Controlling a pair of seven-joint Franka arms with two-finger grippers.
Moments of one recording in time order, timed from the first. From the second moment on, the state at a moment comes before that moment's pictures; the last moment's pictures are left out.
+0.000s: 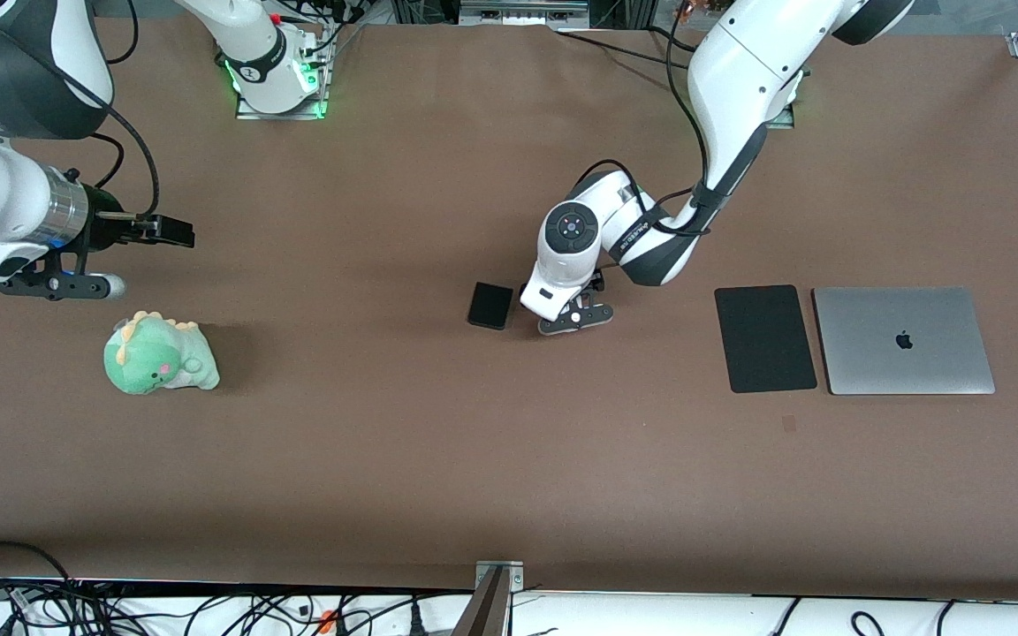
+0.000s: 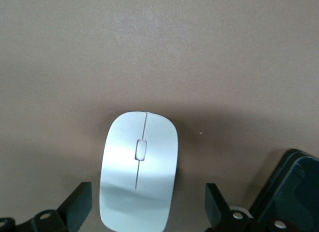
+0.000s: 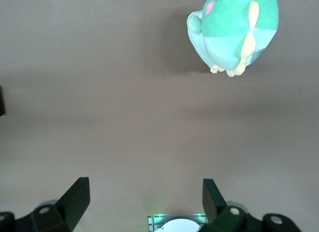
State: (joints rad) left arm -0.38 0.73 -0.36 -1.68 0.24 2.28 -1.06; right arm 0.20 0.16 -0.13 -1.63 0.05 1.52 0.11
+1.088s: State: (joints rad) left arm -0.34 0.75 -0.33 -1.67 0.24 2.30 -1.02; right arm 0.20 0.16 -0.13 -1.64 0.05 1.52 0.11
